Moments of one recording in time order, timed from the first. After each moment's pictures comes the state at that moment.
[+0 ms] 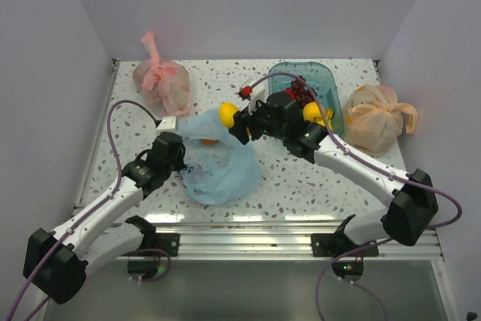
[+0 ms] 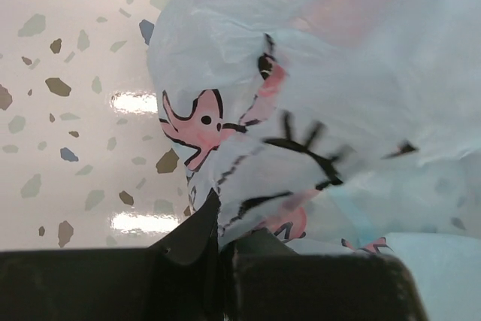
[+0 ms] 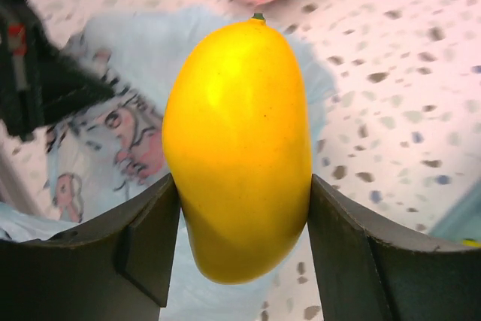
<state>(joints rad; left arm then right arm) -0.52 0.94 0.62 -0.43 -0.39 -0.48 0.79 1.43 1.15 -0.15 -0.14 0.05</state>
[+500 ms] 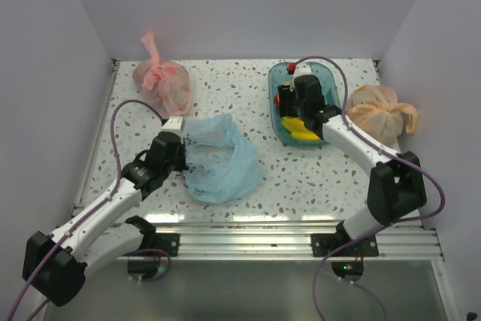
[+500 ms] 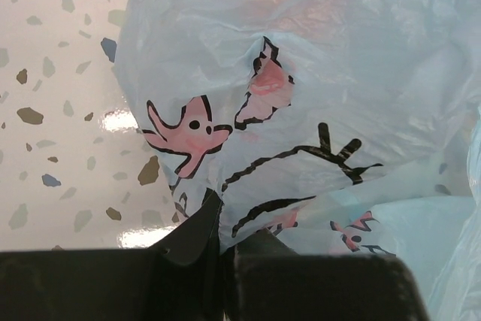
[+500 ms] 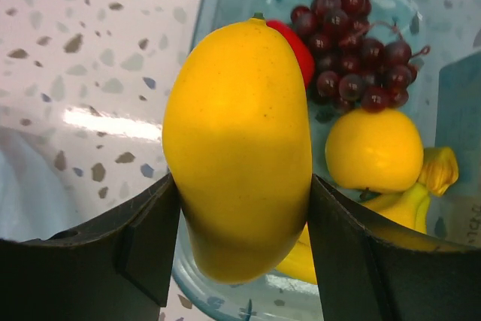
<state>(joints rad) -0.52 0.93 0.62 -0.40 -0.28 -0.36 0.44 1.52 1.16 -0.18 0.22 0.11</state>
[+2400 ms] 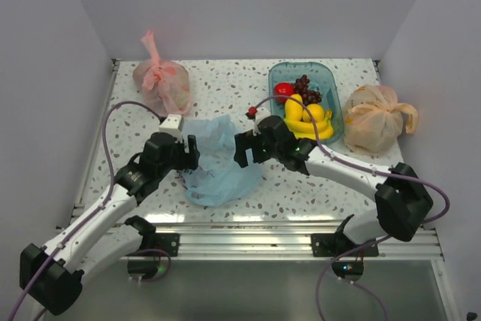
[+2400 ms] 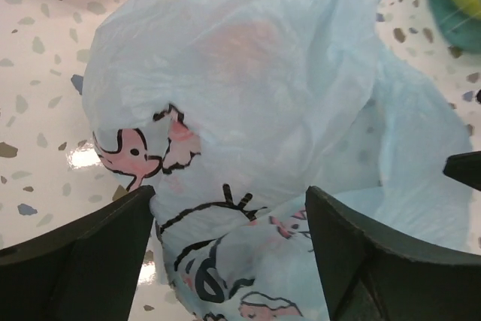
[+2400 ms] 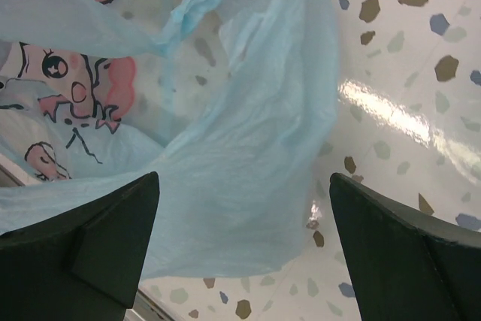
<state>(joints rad) -0.52 0.85 0.62 -0.37 -0.21 -0.34 0.81 1.46 0.96 -0.18 -0.01 0.37</state>
